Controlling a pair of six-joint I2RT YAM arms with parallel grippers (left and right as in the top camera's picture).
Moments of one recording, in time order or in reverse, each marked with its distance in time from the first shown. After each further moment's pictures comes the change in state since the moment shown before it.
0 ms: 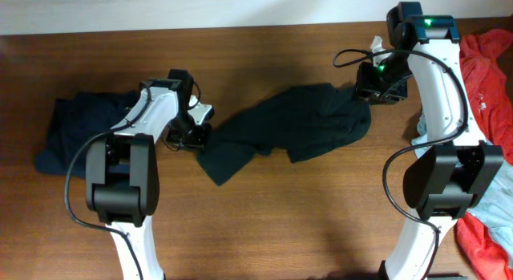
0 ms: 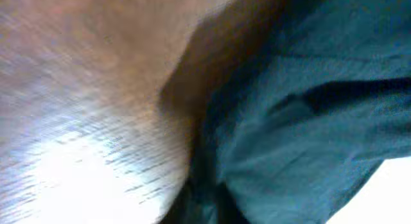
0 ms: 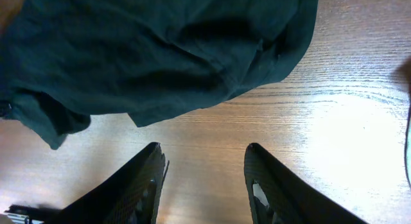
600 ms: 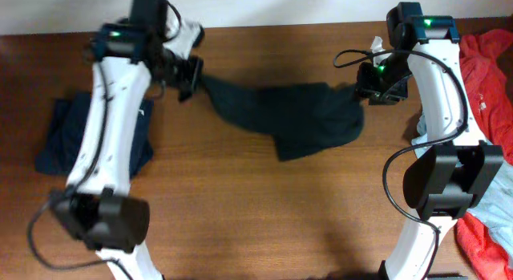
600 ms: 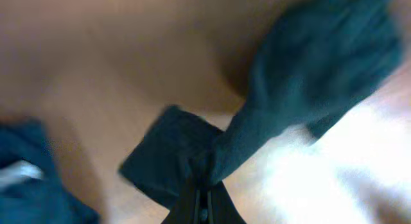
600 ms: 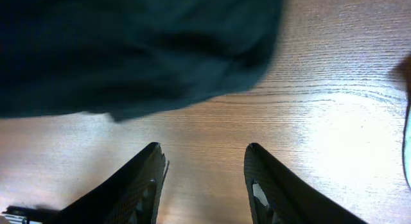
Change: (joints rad) left arm -0.001 -0.208 0.590 -0.233 0.046 -0.004; right arm 0.000 0.000 -0.008 0.000 0.007 0.000
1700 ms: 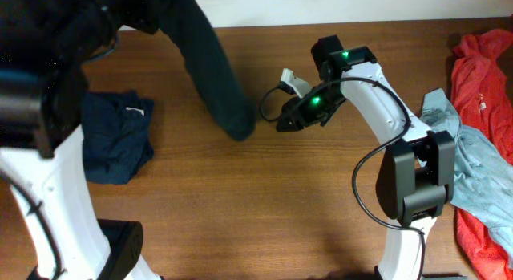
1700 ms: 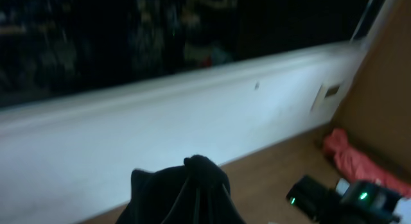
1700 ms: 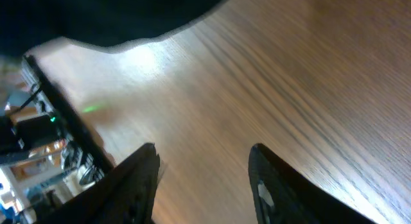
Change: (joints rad) left arm 0.000 -0.118 0.672 0.142 0.064 -0.146; right arm 0.276 -0.002 -0.283 0.264 -0.452 -0.424
